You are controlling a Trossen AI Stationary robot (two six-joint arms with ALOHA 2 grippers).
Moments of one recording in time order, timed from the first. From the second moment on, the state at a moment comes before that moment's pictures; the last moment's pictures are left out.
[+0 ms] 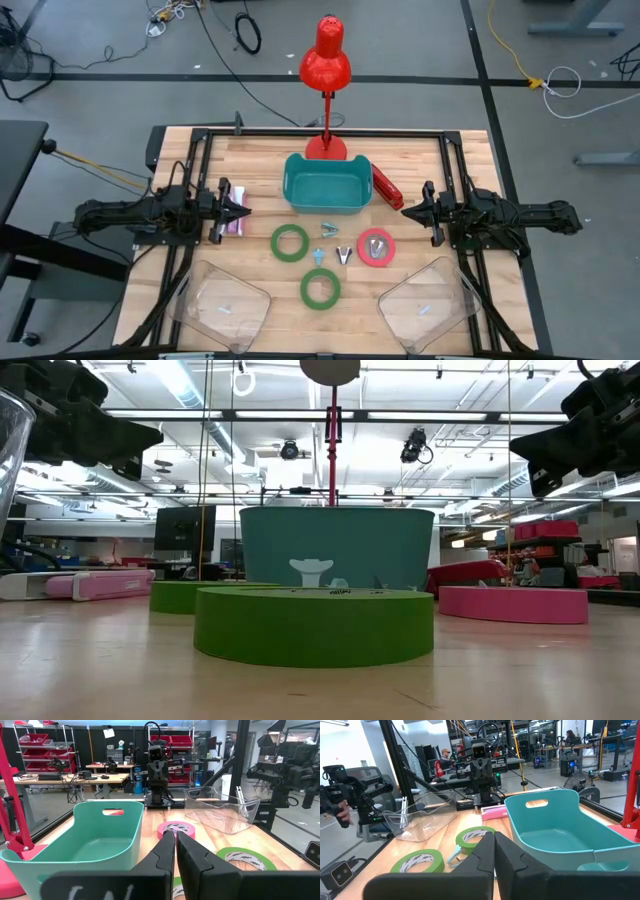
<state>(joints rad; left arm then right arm) 0.04 0.01 0.01 0.06 0.05 -0.01 0.02 0.01 0.02 0.01 -0.01 0.14</state>
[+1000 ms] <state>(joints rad) 0.04 0.01 0.14 0.04 0.04 -0.16 0.02 0.01 0.02 0.01 -0.01 0.14</state>
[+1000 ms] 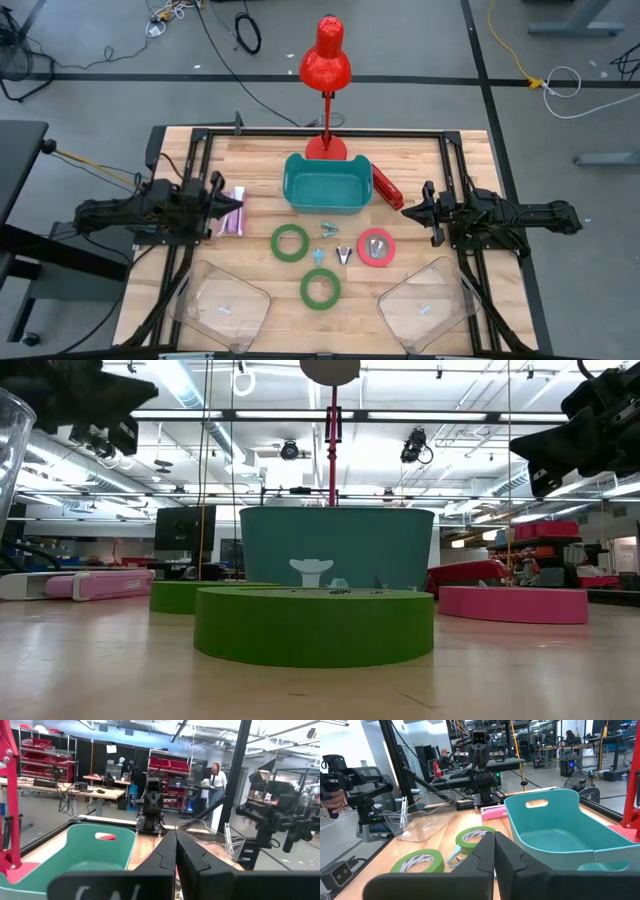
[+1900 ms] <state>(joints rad) 0.04 0.12 0.48 -0.34 -0.01 -0.06 0.02 0.01 0.02 0.01 -0.01 0.14</state>
